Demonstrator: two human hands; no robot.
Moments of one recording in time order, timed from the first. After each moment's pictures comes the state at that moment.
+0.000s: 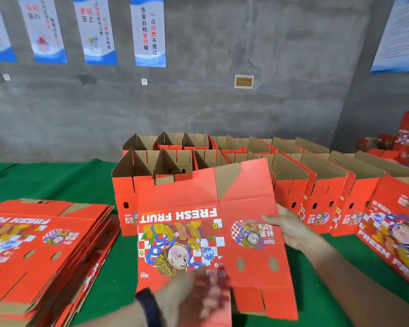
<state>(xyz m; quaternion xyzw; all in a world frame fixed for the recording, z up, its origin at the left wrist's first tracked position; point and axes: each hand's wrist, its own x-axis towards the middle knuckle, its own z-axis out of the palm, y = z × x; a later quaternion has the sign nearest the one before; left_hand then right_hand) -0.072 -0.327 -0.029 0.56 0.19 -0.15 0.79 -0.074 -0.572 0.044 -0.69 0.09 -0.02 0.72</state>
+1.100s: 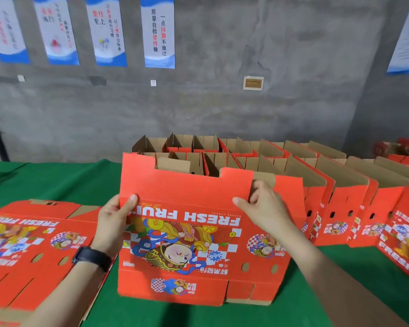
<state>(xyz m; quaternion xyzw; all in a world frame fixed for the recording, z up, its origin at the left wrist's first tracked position) 0.015 -0.182 0.045 0.63 -0.05 0.16 0.76 -0.045 -0.485 0.097 -0.92 0.05 -0.25 0.30</state>
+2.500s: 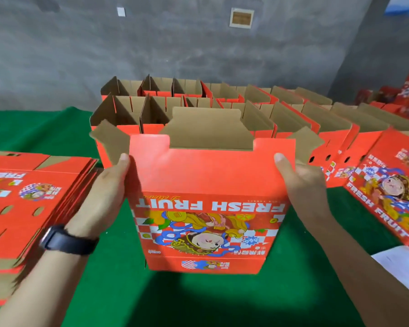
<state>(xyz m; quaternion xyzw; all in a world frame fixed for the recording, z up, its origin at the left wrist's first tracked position) -0.056 -0.222 0.053 0.69 -0.06 0.03 0.72 -0.129 -0.519 0.063 -0.81 0.08 -0.33 0.48</state>
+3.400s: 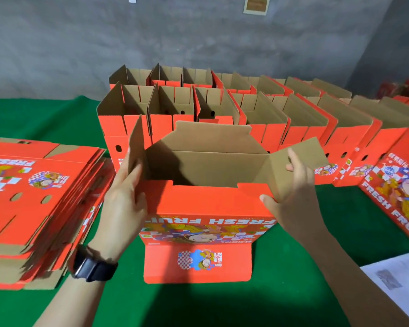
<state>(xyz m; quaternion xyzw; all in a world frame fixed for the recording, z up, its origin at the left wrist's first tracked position) -0.073 -0.224 0.018 0.88 -0.16 0.26 0.36 -0.120 -0.520 0.015 -0.89 0.05 -0.30 0.35</state>
